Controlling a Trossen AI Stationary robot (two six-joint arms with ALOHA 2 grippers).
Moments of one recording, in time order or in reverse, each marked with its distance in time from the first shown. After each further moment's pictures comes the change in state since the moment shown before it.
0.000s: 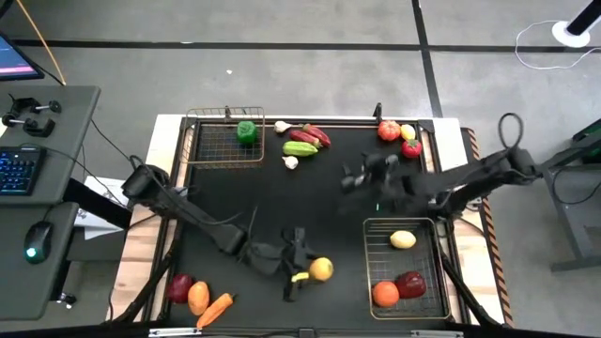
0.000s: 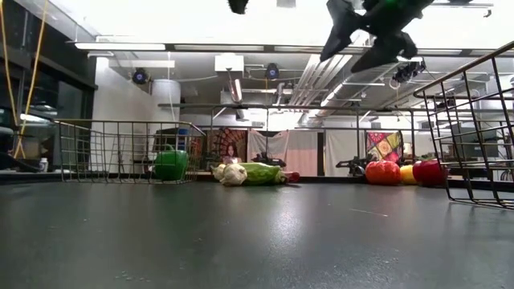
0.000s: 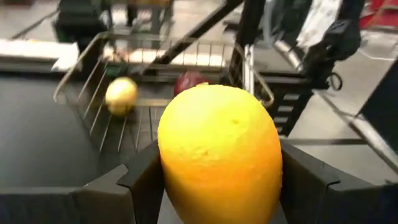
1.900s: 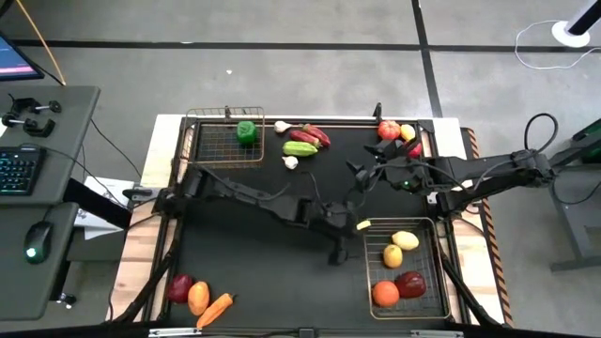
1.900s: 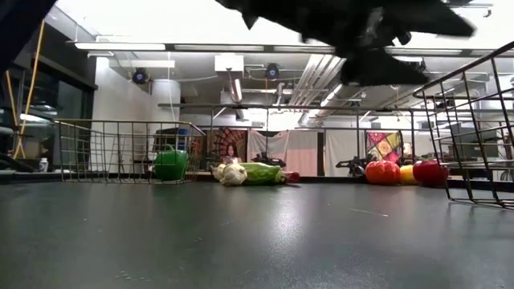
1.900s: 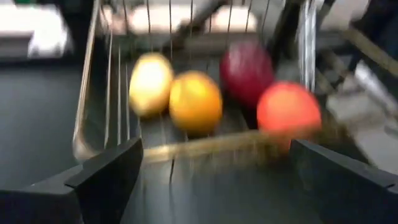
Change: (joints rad) left arm 0.316 0.374 0.503 -0.351 0.418 0.173; right arm -0.075 -0.213 0.000 0.041 -0.291 -0.274
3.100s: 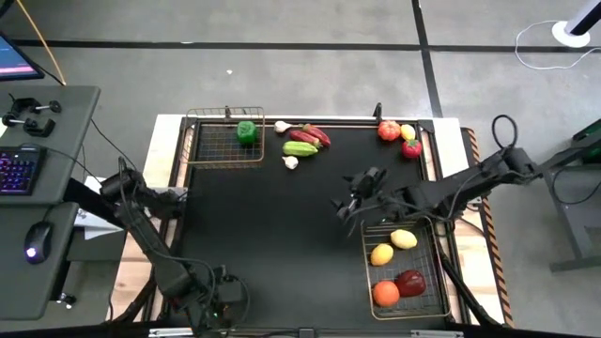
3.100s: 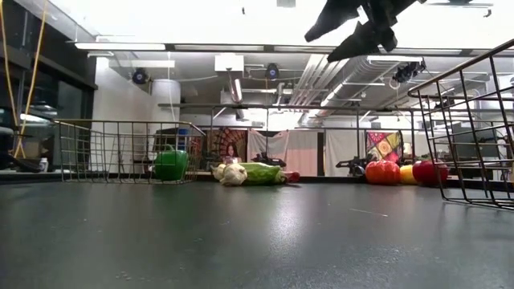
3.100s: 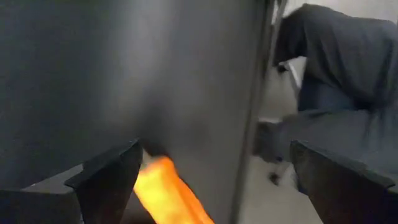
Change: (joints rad) left arm -0.777 -0.475 -0.446 -0.653 -0.290 -1.080; right arm 0.214 0.258 0.000 0.145 0.045 0.009
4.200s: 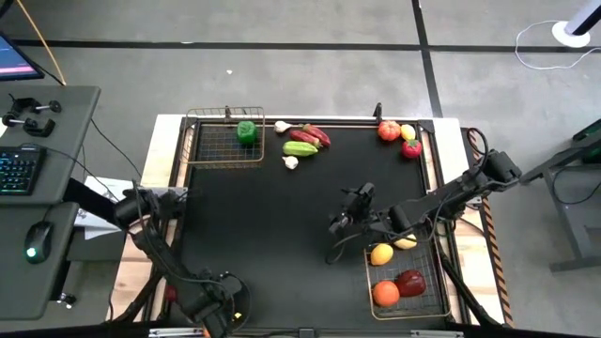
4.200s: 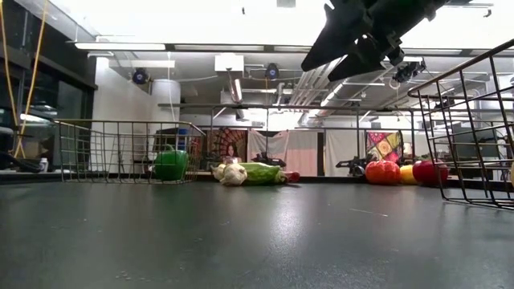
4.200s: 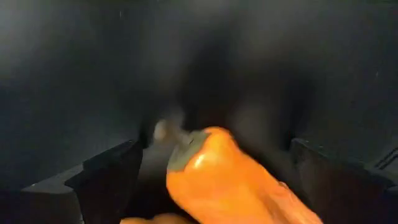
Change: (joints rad) left arm 0.002 0.224 0.021 -0.195 0.197 -0.393; right arm 0.094 0.182 0.000 0.020 0.177 0.079
